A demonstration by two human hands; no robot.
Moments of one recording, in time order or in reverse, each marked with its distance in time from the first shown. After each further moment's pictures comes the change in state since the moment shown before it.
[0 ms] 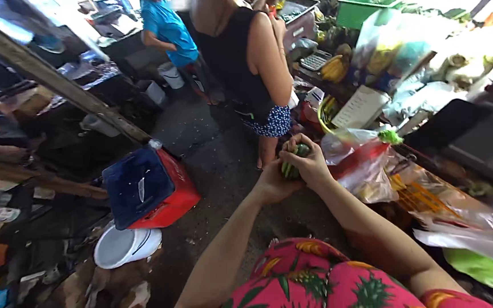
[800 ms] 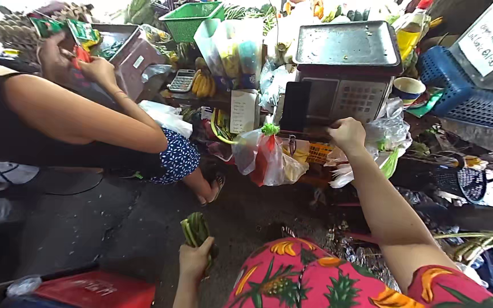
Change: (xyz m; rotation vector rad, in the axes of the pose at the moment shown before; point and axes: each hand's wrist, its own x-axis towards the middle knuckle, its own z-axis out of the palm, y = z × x) left_hand -0.013 -0.106 0.025 0.140 0.251 -0.603; right_hand -0.117 -0.105 -0.310 -1.302 0.993 0.857
